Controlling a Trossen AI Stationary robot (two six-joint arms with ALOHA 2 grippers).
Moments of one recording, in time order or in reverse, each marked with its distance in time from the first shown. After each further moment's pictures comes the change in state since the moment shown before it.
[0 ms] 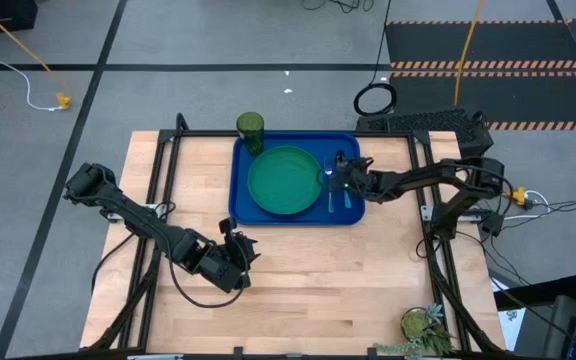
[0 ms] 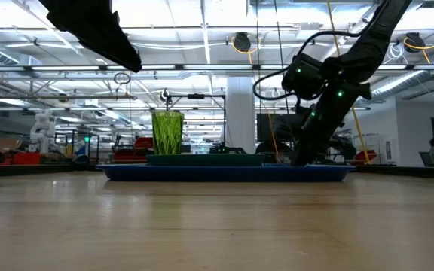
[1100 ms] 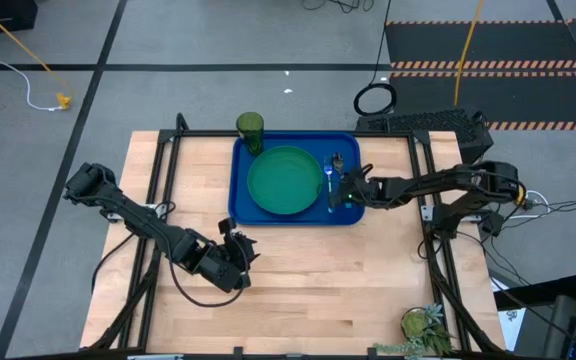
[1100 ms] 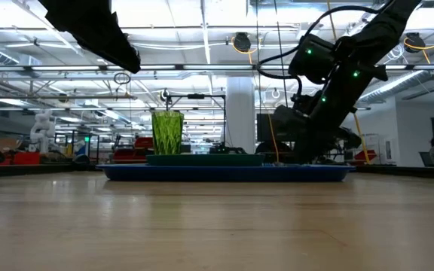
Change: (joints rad) left arm -0.002 0.000 0.000 -0.006 0.004 -0.031; right arm 0.117 -0.117 0.000 -0.150 -0.108 -0.090
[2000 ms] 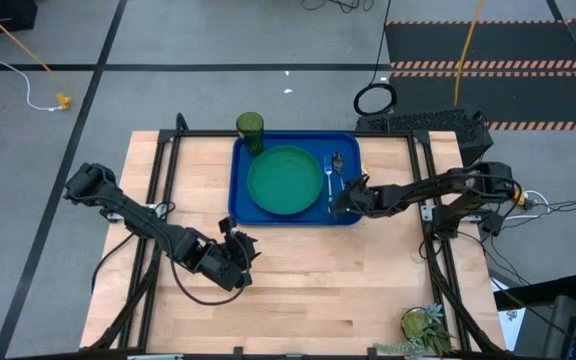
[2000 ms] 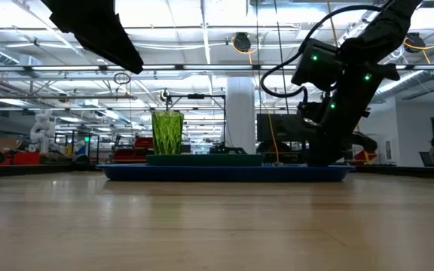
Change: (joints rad) left arm 0.011 0.000 0.000 0.006 -0.002 -0.004; right arm 0.103 0.051 0.002 -0.125 0.027 0.147
